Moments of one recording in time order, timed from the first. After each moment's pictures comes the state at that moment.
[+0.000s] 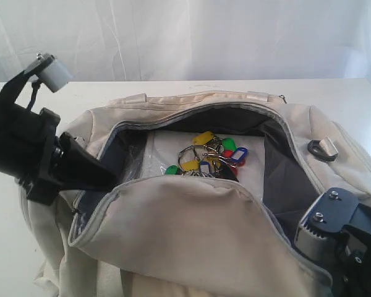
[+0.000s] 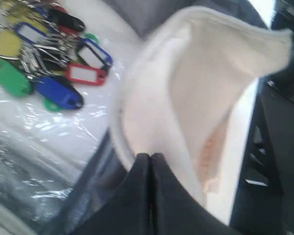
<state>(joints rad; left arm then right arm) -0.22 1.25 -0.87 -0.95 1.00 1.10 0.28 1.00 -0.59 0.44 1.19 -0.57</state>
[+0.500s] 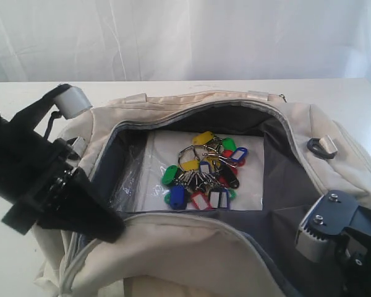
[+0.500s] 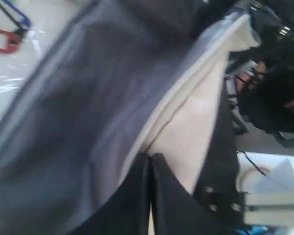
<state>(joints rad) -0.22 1.36 -0.87 -1.01 1.27 1.15 0.28 1.00 -0.59 0.44 1.20 -0.59</state>
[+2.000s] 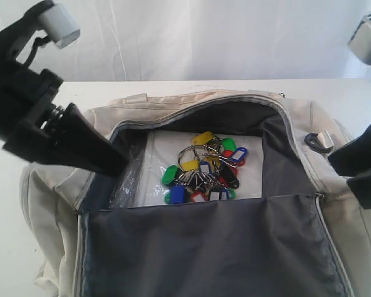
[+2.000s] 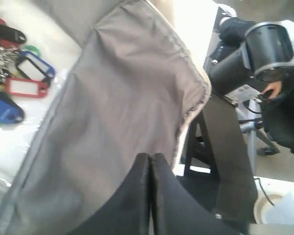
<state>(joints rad) -0.27 1.29 -1.09 -0.91 1.24 0.88 0.28 0.91 -0.99 0.18 1.10 -0.27</state>
